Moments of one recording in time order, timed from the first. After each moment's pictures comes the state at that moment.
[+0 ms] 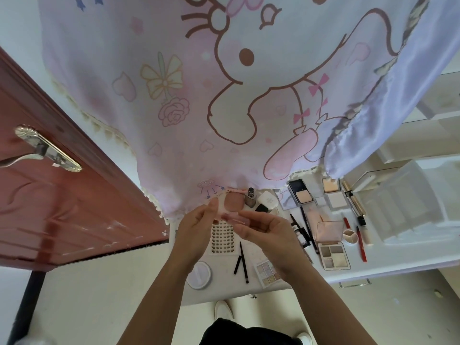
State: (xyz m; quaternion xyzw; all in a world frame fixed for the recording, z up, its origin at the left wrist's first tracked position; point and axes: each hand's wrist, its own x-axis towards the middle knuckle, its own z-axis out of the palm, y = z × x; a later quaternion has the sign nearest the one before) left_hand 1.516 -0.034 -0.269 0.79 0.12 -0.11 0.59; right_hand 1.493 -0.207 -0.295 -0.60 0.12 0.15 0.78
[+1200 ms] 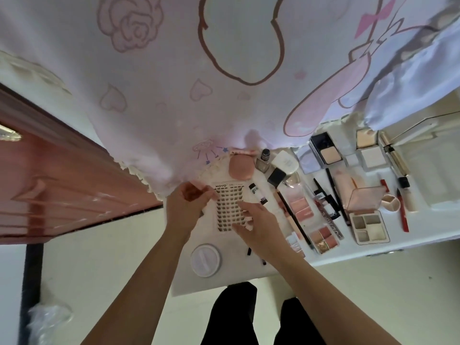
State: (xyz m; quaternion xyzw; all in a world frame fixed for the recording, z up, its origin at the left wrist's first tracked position) left_hand 1.591 0.023 -0.438 0.75 0.20 -0.14 0.61; right_hand 1.527 -0.155 -0.470 -0.86 0.08 0.17 0.47
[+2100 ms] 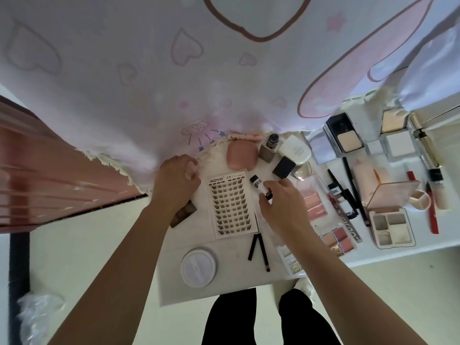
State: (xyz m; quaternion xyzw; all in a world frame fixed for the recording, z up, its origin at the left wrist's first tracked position) left_hand 1.656 0.039 -0.500 0.96 0.00 -0.10 0.26; right_hand 1.573 -0.190 -0.517 -0.95 0.13 0.12 0.27
